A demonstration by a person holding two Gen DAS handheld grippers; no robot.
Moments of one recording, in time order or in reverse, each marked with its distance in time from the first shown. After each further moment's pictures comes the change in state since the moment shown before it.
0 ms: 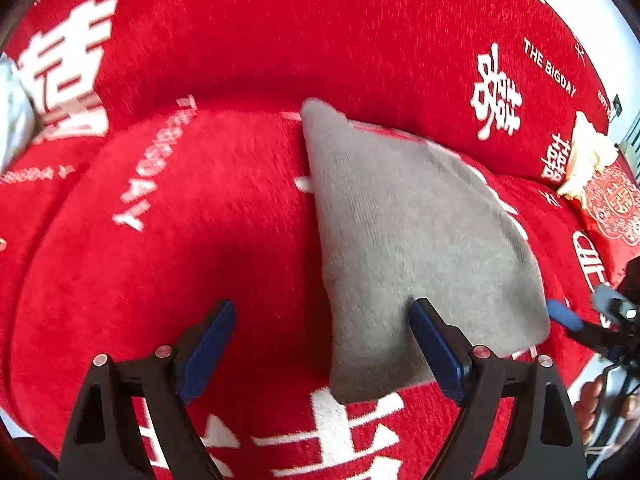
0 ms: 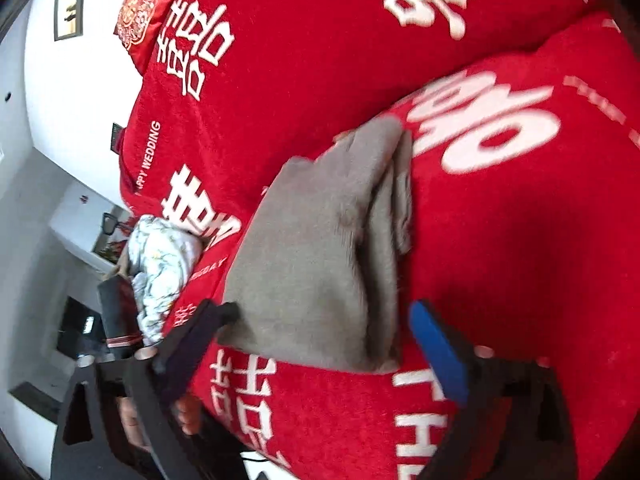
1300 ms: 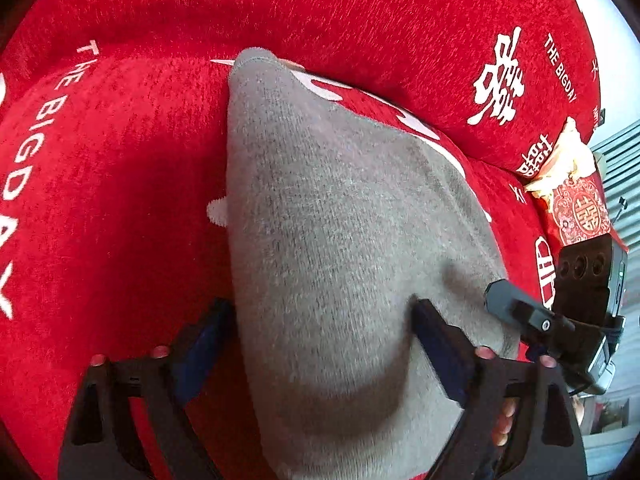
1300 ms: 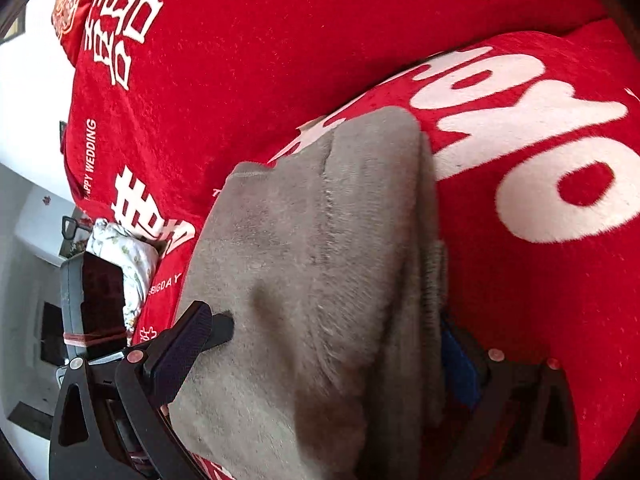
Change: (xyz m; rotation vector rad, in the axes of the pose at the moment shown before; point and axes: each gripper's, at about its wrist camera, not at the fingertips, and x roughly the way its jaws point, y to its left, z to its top) left arm 0.112 -0.006 0.073 -0.076 0.291 -0.283; right arm 0.118 -0.013 0.069 0.053 0.139 -0.105
